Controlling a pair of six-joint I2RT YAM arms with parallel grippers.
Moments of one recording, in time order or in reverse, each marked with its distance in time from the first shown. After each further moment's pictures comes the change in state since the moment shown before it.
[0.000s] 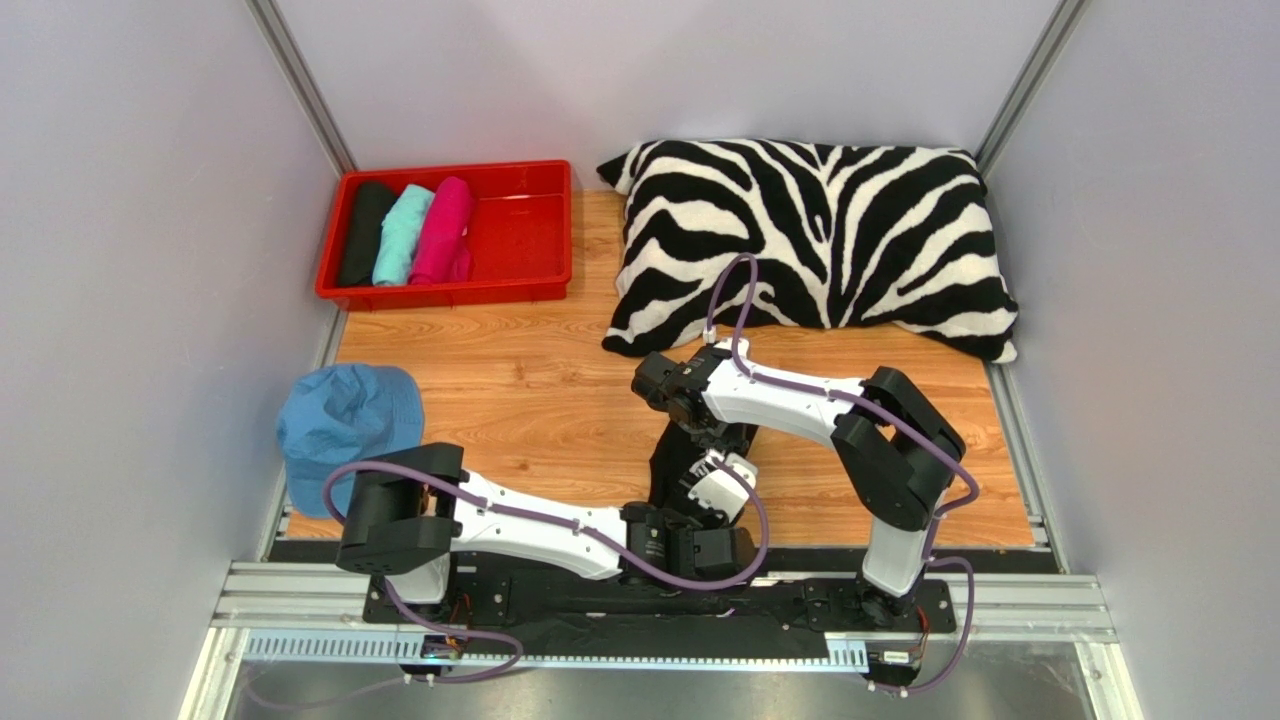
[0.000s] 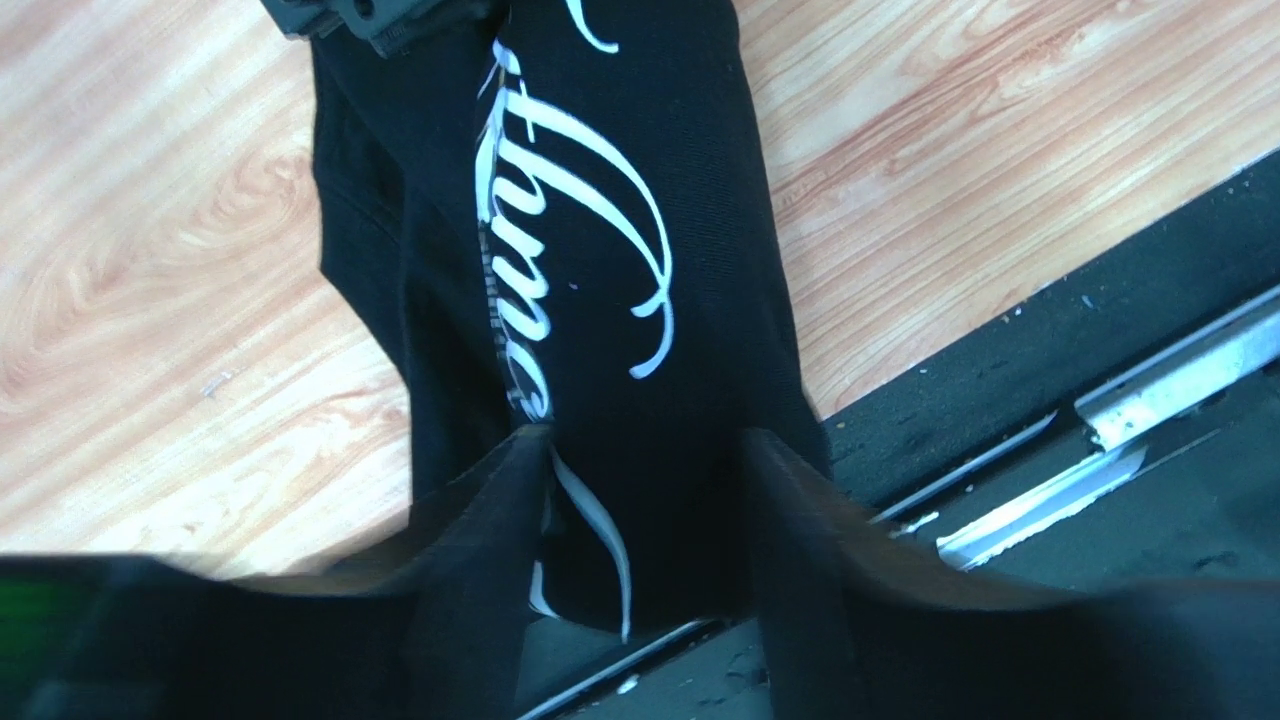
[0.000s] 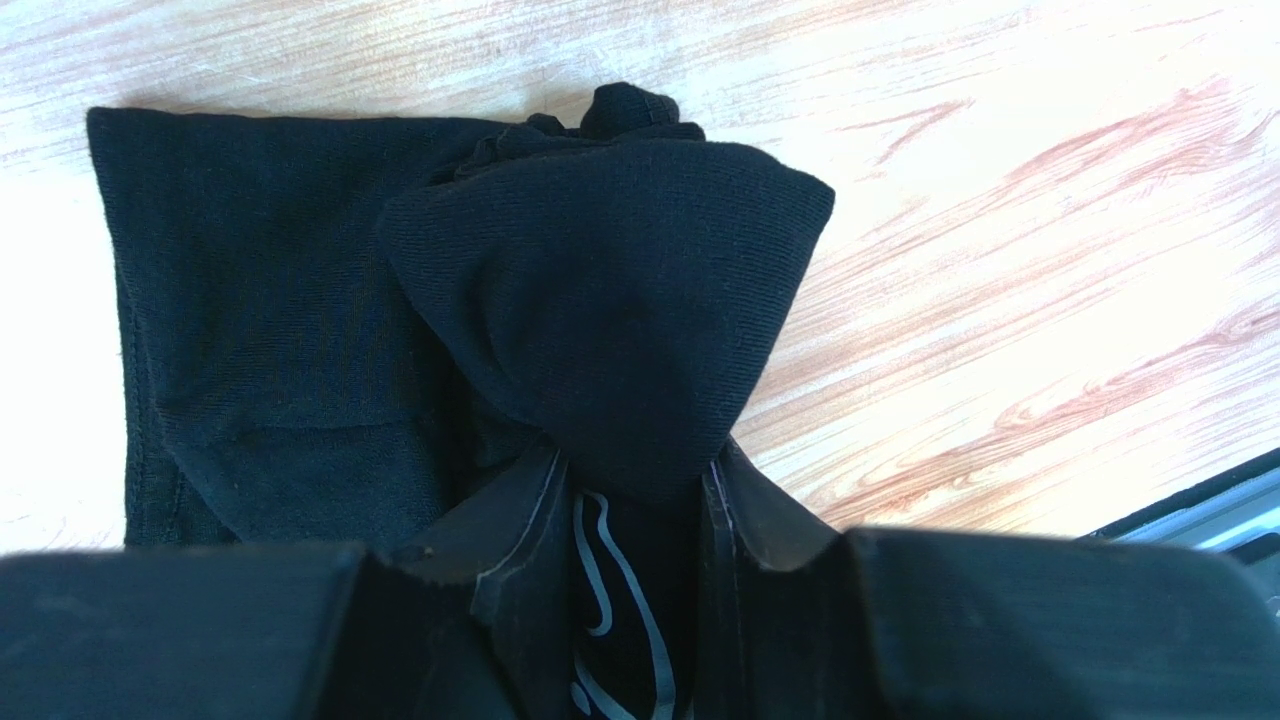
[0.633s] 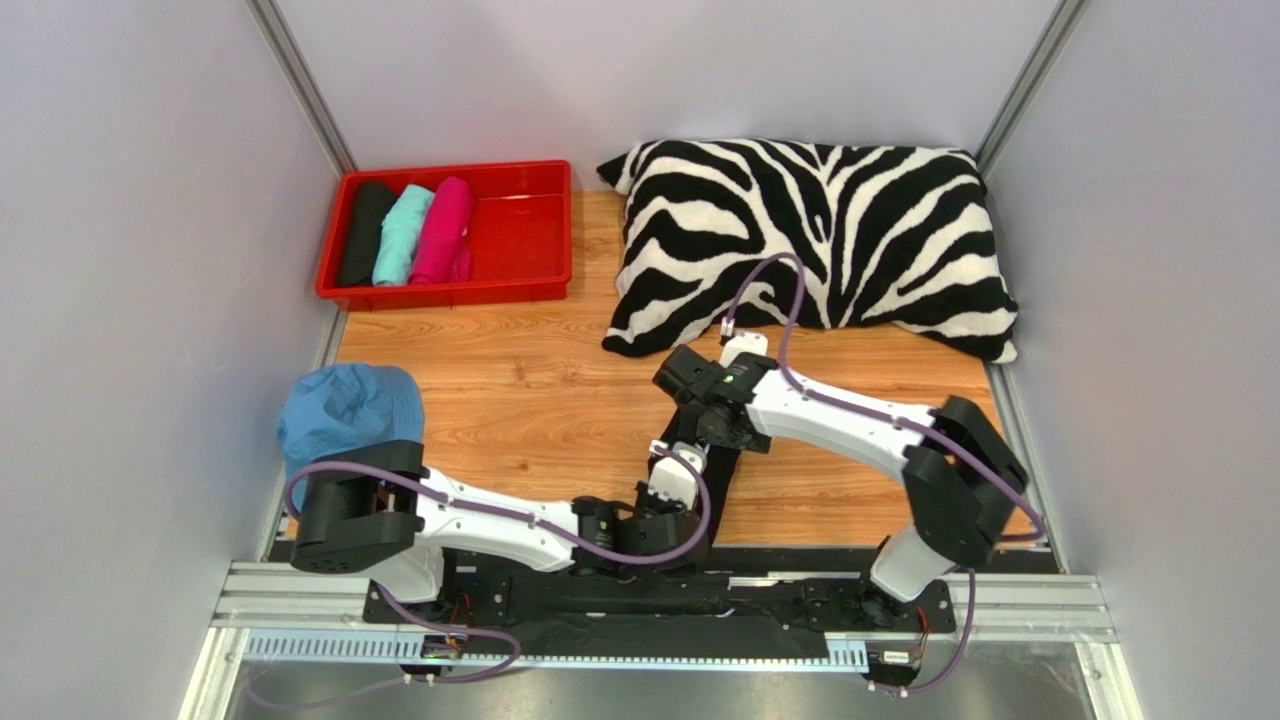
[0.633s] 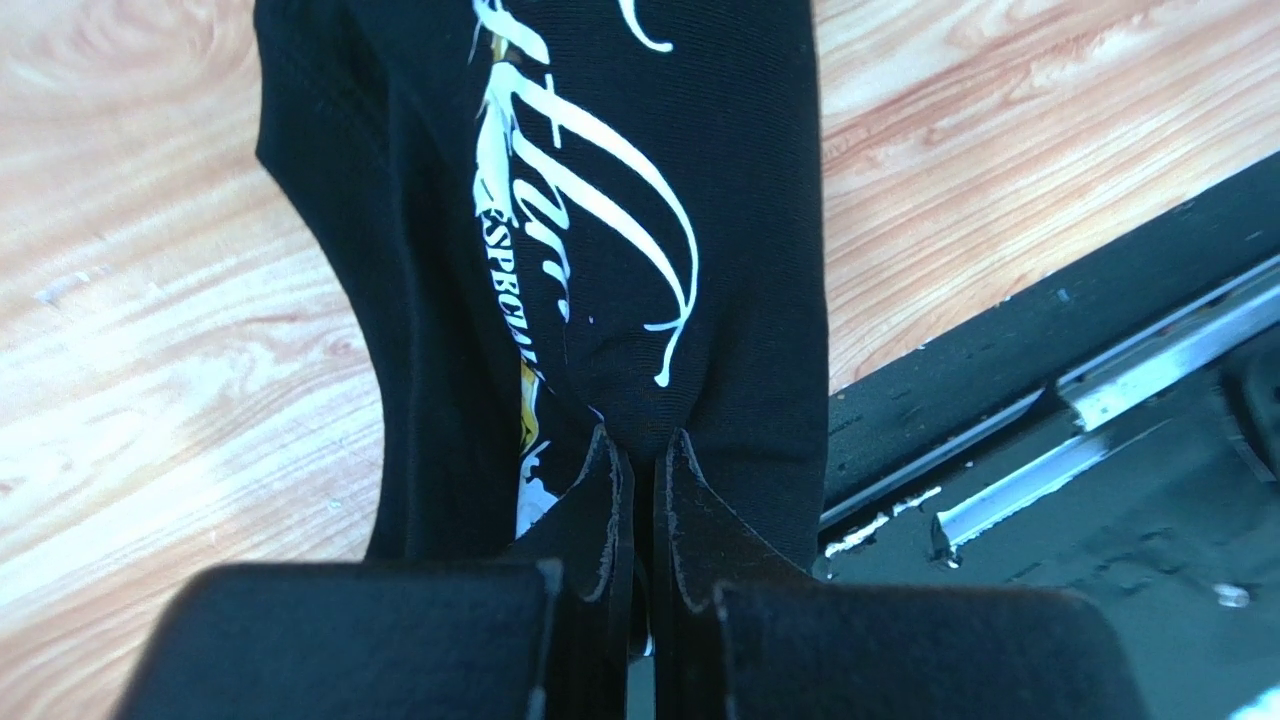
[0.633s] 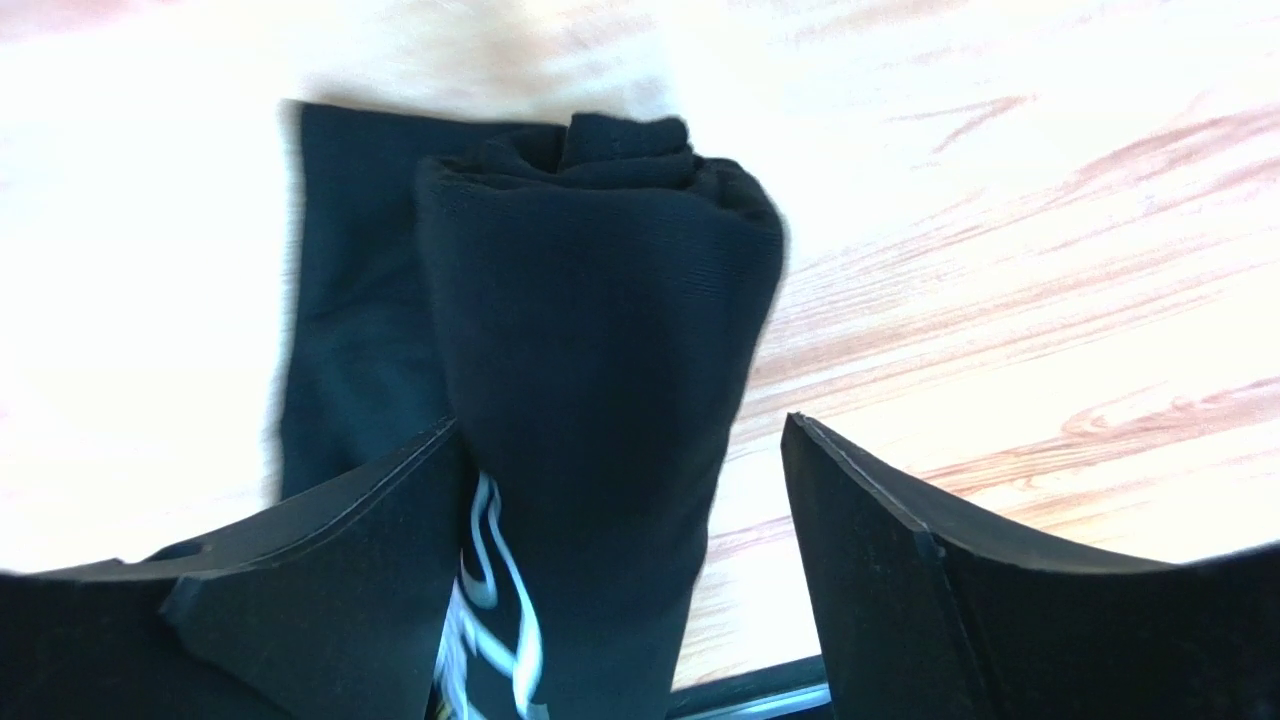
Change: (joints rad) left arm 0.062 -0.131 -0.256 0.232 0.125 -0.144; right arm -0.003 -0.189 -0.106 0.126 -0.062 -0.024
